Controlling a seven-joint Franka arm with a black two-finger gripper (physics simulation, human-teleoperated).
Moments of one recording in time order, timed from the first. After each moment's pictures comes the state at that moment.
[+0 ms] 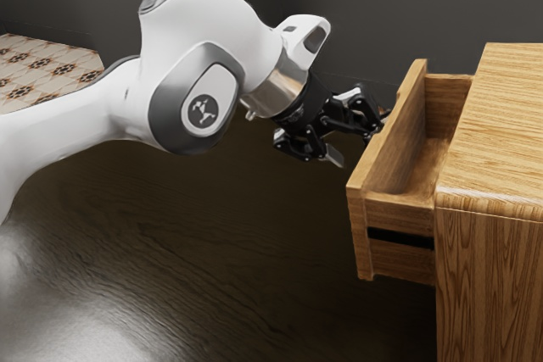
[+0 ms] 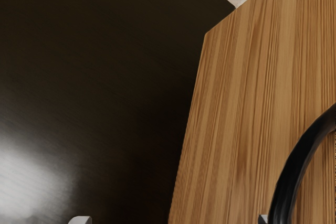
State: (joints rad) arm -0.15 -0.02 -0.04 -1.73 -0.19 2.28 -0.67
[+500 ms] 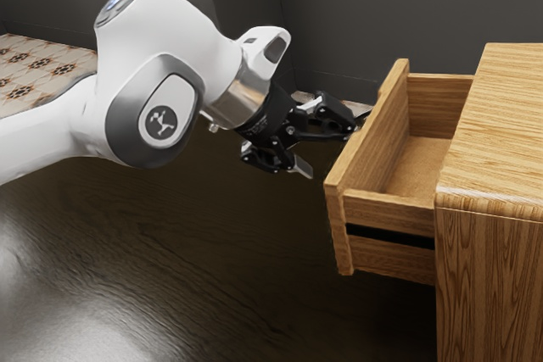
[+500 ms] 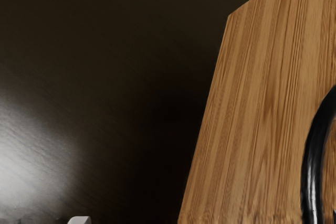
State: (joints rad) arm -0.11 -0.14 -0.05 -1.88 -0.23 2.29 -0.67
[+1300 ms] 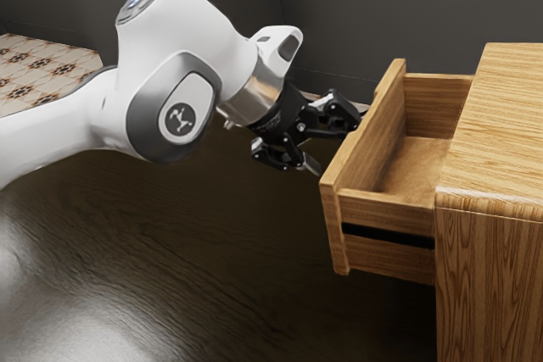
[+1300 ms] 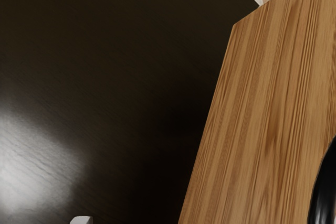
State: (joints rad) arm -0.09 -0.08 -0.06 -1.82 -0.21 2.28 -0.72
